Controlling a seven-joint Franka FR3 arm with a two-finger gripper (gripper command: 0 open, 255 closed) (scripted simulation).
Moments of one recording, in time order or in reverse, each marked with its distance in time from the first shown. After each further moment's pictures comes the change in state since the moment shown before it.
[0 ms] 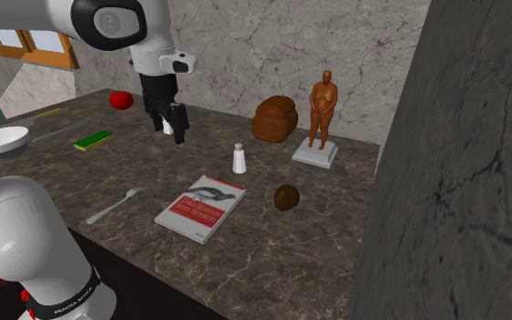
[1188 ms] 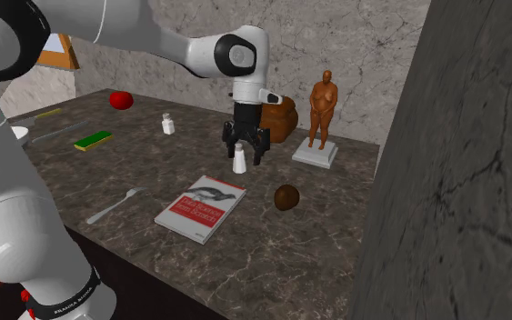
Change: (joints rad) arm -0.058 0.764 -0.053 0.473 -0.227 0.009 -0.146
